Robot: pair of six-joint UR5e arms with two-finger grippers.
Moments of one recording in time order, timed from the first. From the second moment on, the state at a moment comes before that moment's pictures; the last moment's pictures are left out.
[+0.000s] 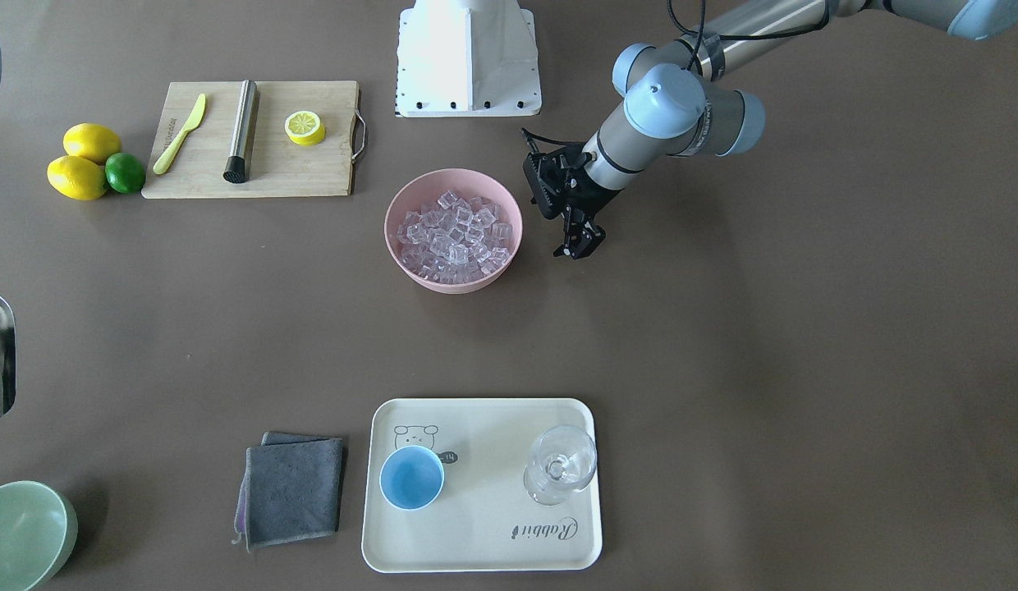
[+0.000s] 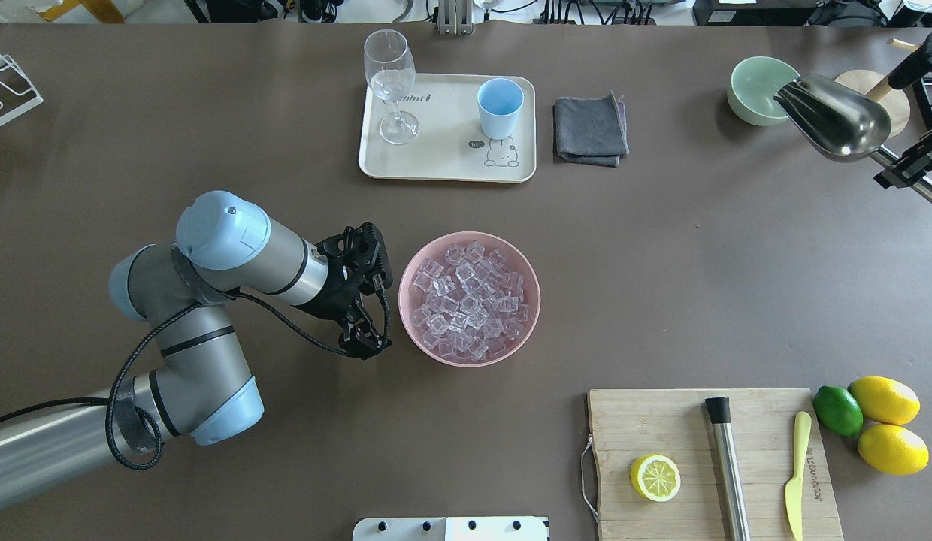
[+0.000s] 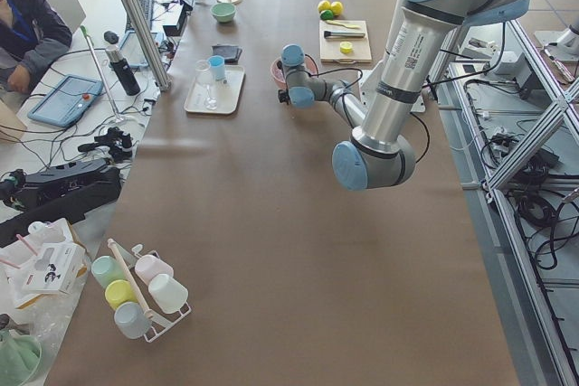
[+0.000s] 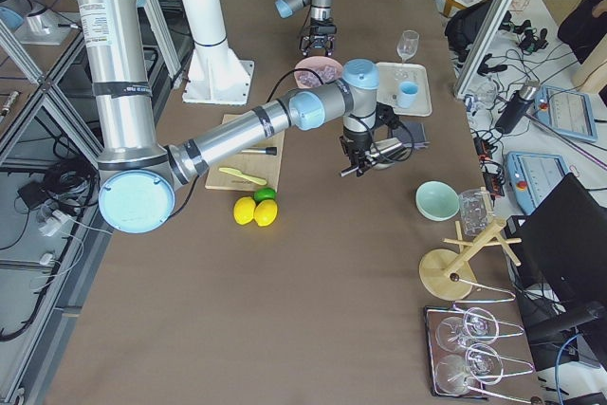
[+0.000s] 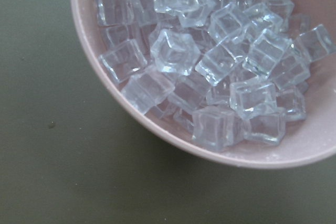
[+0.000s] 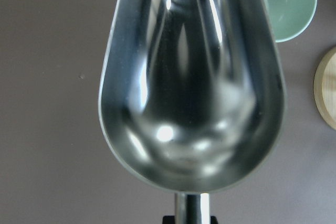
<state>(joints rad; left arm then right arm) -0.54 -2.07 -1.58 -2.20 -2.09 -0.11 1.20 -1.46 1.93 -1.64 2.14 -0.09</state>
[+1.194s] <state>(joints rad) -0.57 -2.07 -1.35 -2.78 -2.05 -0.02 0.89 -1.28 2.13 -1.91 1.93 -0.68</state>
